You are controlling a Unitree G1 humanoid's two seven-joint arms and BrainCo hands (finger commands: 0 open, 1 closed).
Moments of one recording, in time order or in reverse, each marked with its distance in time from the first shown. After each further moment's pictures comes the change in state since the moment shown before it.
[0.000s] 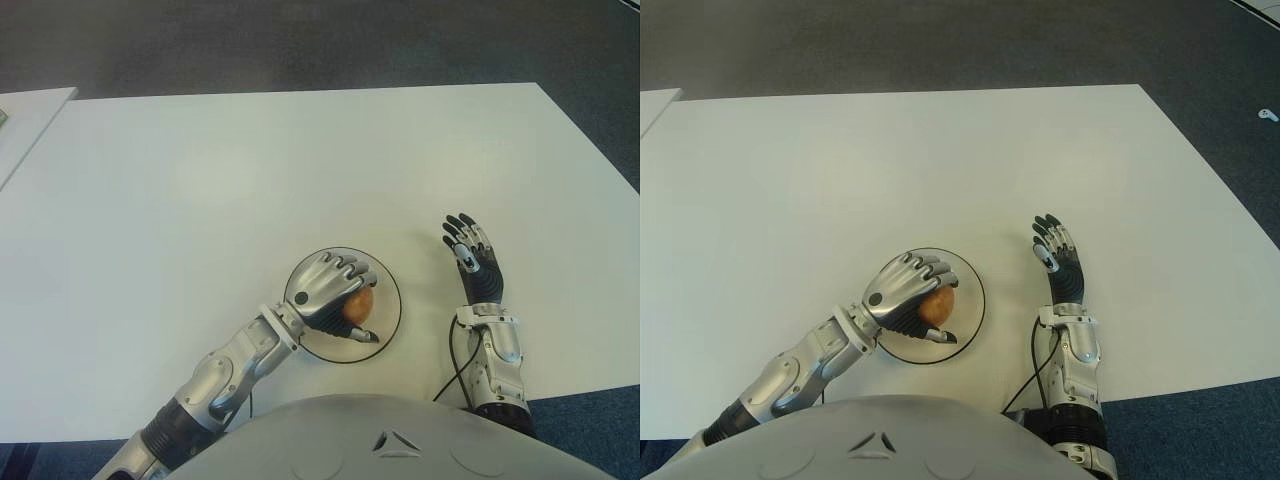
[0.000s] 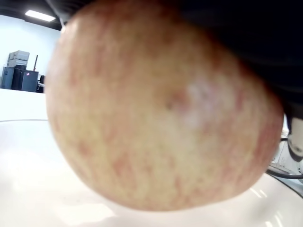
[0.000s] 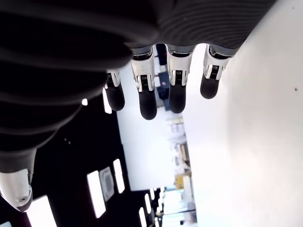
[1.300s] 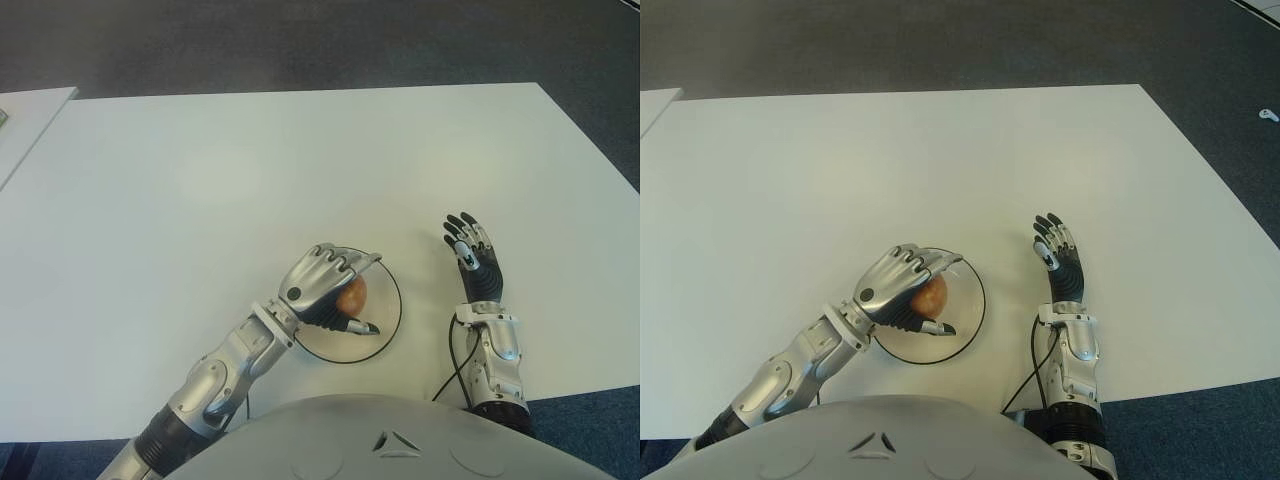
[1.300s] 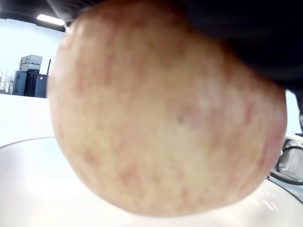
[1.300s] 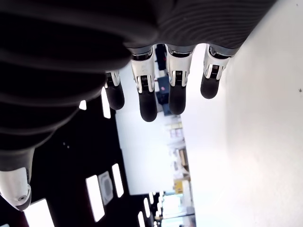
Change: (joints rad) left arm 0.032 0.011 0.038 -0.074 0.011 0.052 -0.044; right arm -0.004 0.000 0.008 0.001 -0.012 0.002 -0.019
